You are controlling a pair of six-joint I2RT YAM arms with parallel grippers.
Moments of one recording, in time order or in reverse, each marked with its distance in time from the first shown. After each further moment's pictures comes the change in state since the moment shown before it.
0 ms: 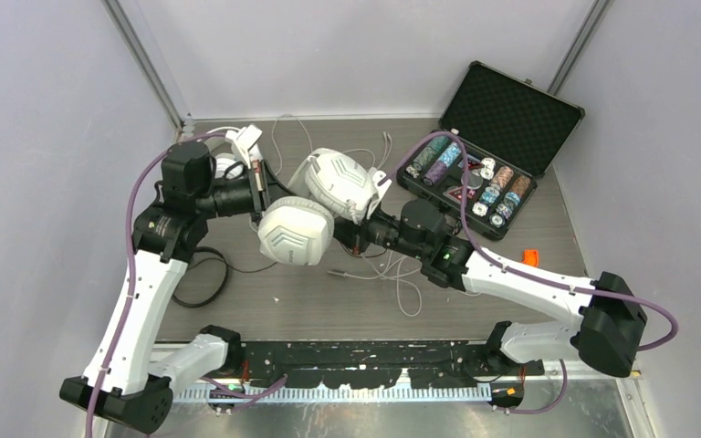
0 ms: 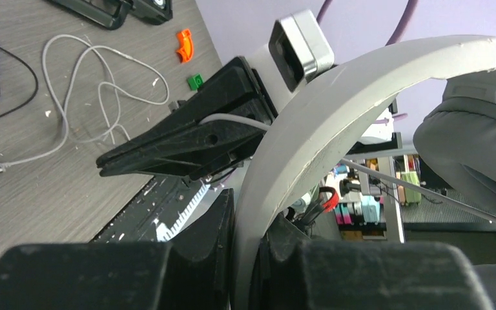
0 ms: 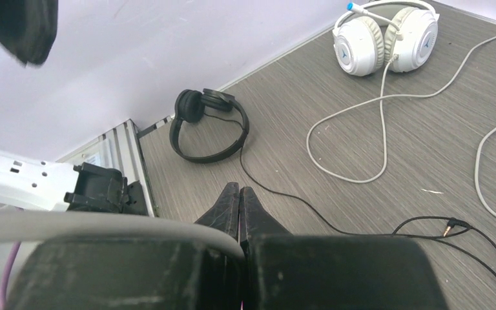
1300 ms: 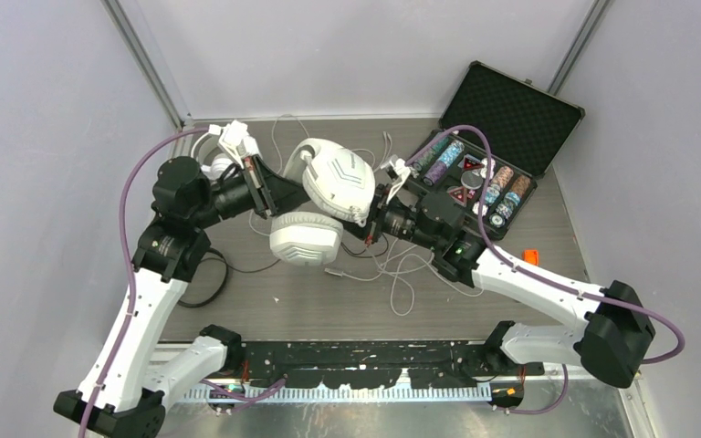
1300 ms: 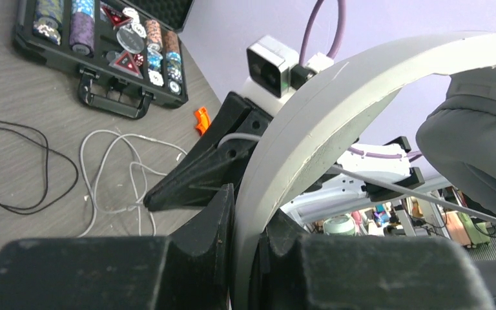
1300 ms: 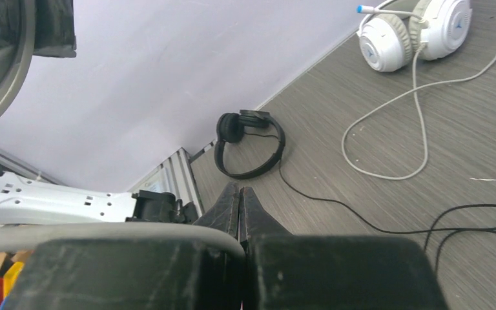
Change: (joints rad) left arm -0.060 -0.103 -0.138 0.319 -0.188 -0.024; right arm -0.120 -0.054 -0.034 0.050 -0.127 0.251
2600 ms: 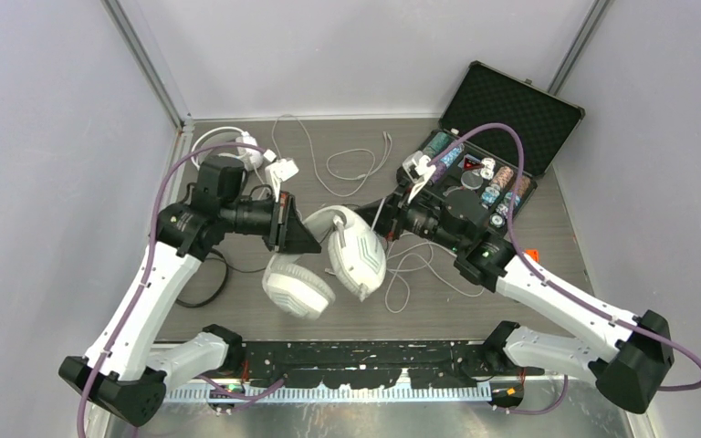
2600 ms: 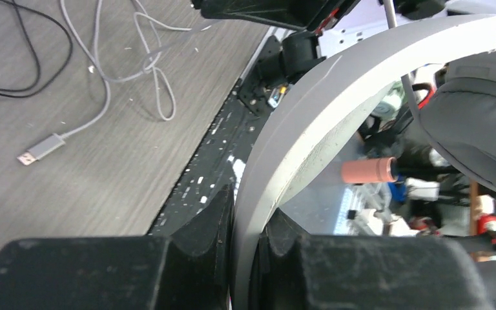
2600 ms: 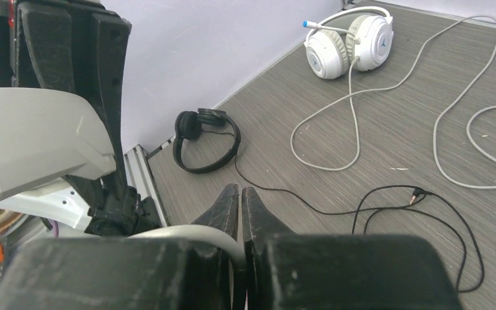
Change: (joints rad) left arm -0.069 0.139 0.055 -0.512 0.199 0.502; right arm -0.067 -0.127 0.013 -0.177 0.027 -0.124
